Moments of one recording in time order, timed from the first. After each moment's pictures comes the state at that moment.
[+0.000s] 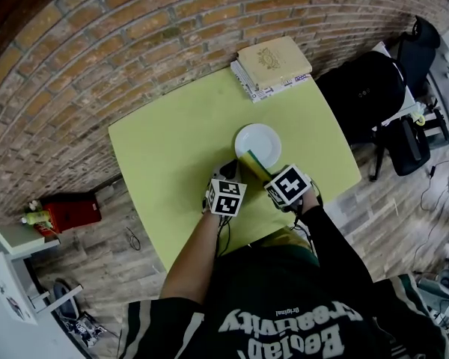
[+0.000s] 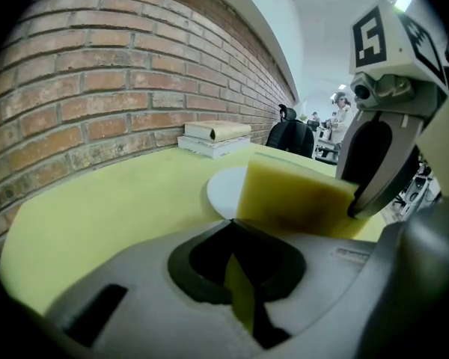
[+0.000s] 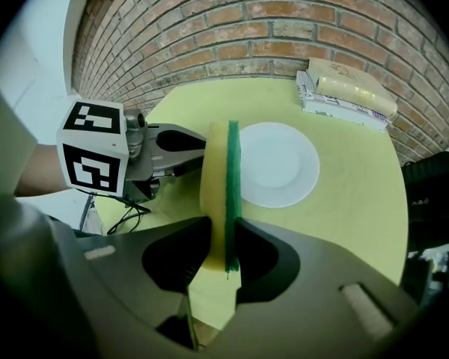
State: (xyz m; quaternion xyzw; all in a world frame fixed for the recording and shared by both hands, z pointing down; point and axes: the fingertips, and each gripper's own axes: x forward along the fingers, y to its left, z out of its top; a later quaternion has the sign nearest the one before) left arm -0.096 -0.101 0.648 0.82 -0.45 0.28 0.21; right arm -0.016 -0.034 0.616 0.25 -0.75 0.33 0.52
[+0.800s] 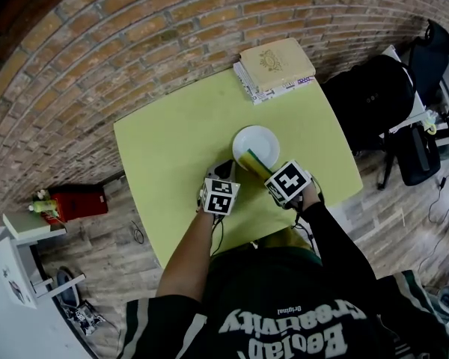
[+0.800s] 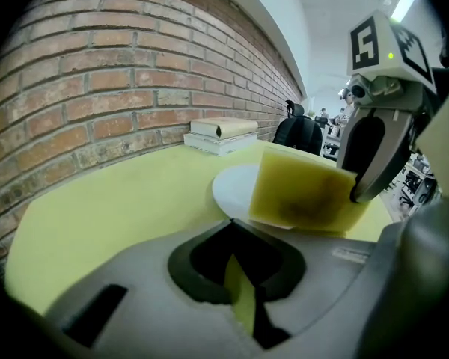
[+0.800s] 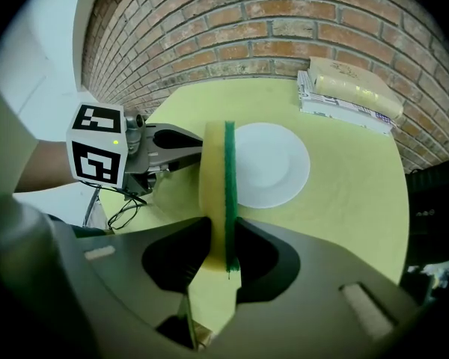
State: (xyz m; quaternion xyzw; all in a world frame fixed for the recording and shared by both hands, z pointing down) left arm -0.099 -0.105 0.653 0.80 -0.47 0.29 0.21; right arm 0.006 -0.049 0.617 0.22 -0.76 0.32 0.52
